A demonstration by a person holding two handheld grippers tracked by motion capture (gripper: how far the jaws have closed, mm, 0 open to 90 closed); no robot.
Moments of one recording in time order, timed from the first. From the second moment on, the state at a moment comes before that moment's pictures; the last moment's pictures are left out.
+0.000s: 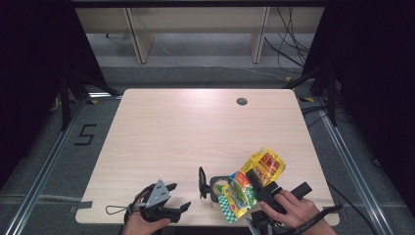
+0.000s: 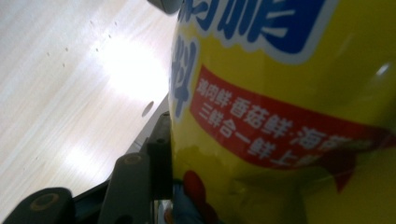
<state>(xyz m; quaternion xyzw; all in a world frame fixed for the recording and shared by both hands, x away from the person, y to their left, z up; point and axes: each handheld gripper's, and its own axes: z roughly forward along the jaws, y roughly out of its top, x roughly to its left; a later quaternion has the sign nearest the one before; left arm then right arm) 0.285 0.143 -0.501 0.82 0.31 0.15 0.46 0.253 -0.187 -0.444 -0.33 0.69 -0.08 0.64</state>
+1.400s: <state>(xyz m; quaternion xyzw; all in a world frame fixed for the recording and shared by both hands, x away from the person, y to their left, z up) 0.286 0.142 -0.501 0.82 0.30 0.15 0.46 0.251 -0.188 -0.445 -0.32 0.70 -0.08 0.63</state>
